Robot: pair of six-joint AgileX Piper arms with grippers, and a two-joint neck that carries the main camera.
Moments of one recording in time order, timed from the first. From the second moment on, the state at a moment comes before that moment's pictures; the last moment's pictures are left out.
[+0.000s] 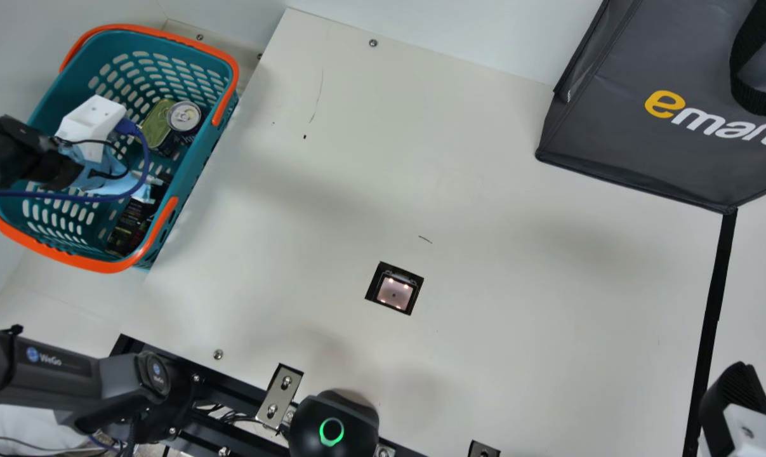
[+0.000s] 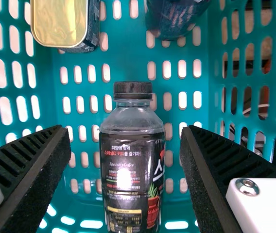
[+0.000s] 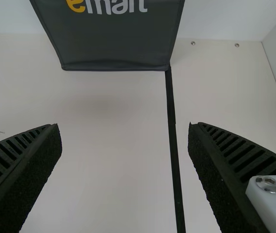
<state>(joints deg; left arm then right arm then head) 42.3 101.8 -49.5 -22.4 29.7 64.0 0.6 42.6 -69.8 -0.8 69.4 -2.3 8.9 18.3</state>
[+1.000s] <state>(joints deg) 37.1 114.8 -50.2 -27.3 16.7 61.0 0.6 42.6 -69.8 -0.8 69.4 -2.3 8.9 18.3</state>
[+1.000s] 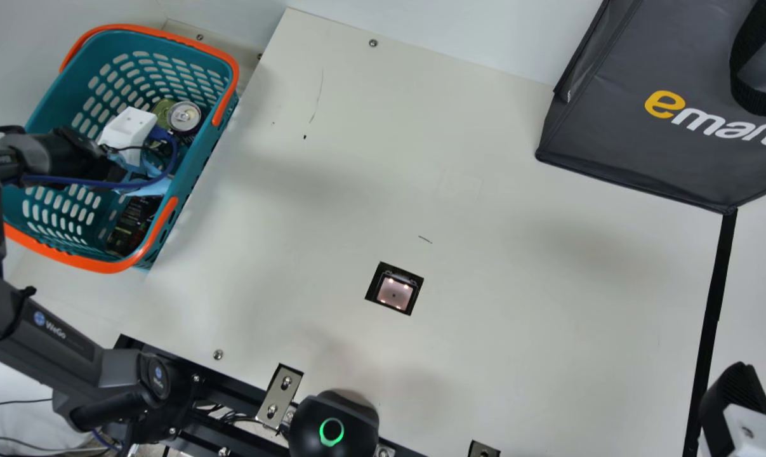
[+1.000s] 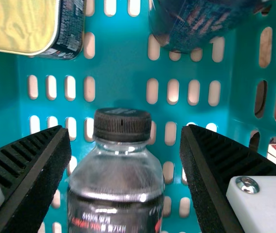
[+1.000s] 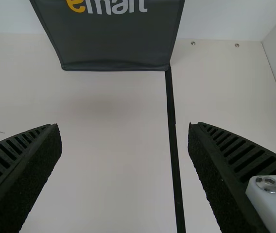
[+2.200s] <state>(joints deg) 39.7 112.3 -53.7 -37.6 21.0 68.7 0.6 42.6 -69.8 -0.8 69.4 -2.3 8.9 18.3</state>
